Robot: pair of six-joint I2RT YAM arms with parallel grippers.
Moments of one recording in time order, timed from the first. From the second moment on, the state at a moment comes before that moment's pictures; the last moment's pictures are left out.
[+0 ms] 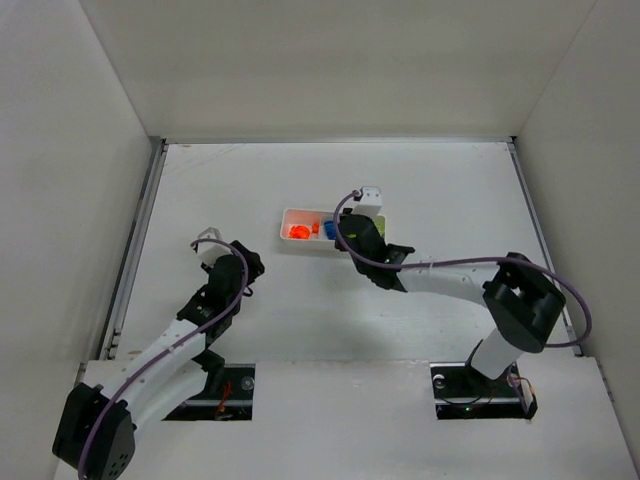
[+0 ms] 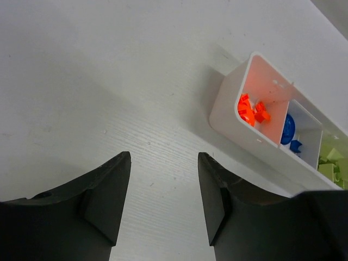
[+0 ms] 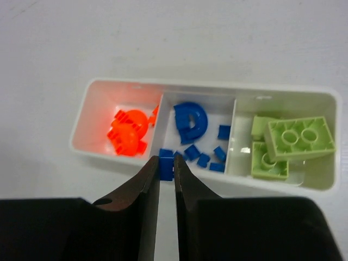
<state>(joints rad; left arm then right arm) -0.49 0.78 0.30 -0.01 -0.50 -0.81 0.92 1.60 0.95 0.21 0.64 0.58</state>
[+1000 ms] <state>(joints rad) -0.48 0.69 0.28 -0.12 -0.50 -0.82 0.68 0.87 0.46 0.23 0.67 0.62</state>
